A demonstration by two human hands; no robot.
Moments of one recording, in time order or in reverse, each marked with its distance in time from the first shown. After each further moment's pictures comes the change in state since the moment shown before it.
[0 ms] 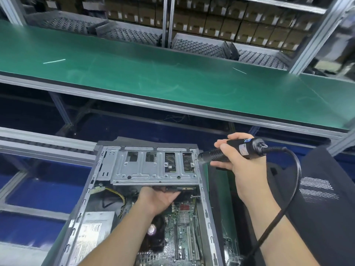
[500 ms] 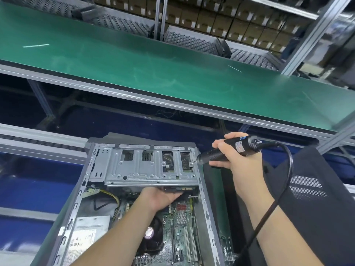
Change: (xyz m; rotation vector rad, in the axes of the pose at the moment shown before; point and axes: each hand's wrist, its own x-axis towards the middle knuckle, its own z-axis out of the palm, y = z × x) left_hand 0.014 0.002 0.013 -0.023 -0.076 -0.154; right_hand 0.014 0.014 0.009 -0.095 0.048 0.050
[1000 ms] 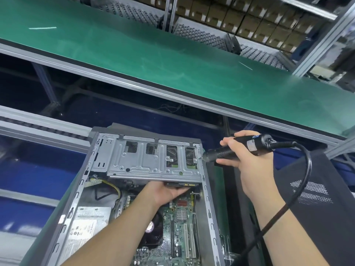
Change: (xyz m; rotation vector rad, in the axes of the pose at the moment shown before) left_hand 0.010 -0.003 -0.004 -0.035 -0.103 0.037; right_hand 0.006 0.002 -0.002 -0.008 -0.022 -0.028
